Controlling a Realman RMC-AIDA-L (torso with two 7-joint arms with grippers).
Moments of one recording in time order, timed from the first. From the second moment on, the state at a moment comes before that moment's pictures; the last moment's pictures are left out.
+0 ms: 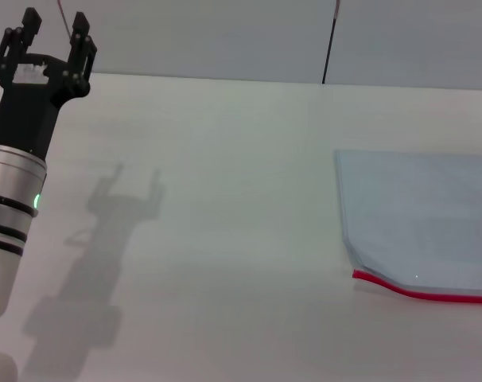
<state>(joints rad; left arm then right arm) -0.35 -2.00 2.36 0.60 2.13 -1.29 -2.99 0.47 2.03 -0.05 0.08 1.79 1.57 -2.93</state>
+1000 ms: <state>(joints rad) -0.35 -2.00 2.37 0.59 2.14 -1.31 -2.99 0.47 2.03 -0.06 0.08 1.79 1.57 -2.93</state>
